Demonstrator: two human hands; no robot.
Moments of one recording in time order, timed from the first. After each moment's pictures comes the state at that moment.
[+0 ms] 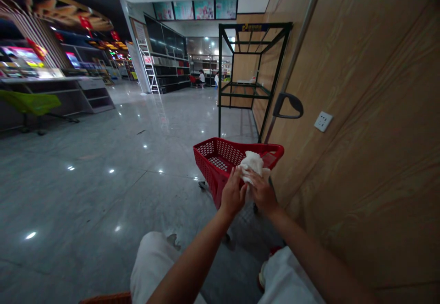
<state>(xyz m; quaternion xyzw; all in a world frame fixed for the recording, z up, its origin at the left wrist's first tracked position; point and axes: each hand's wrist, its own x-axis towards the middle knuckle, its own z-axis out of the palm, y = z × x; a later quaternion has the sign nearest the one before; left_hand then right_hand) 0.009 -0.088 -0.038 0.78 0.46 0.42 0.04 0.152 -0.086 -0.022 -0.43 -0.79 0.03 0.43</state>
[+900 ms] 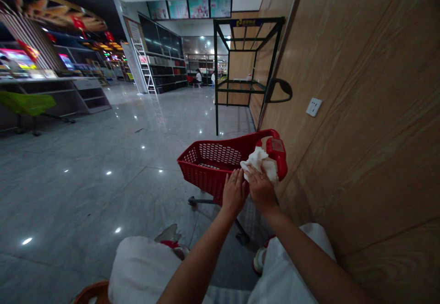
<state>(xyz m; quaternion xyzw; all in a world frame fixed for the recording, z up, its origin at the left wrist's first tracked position) 0.027 -0.135 -0.087 0.79 0.51 0.35 -0.01 0.145 -0.140 -0.060 -0.48 -0.77 -0.15 0.40</state>
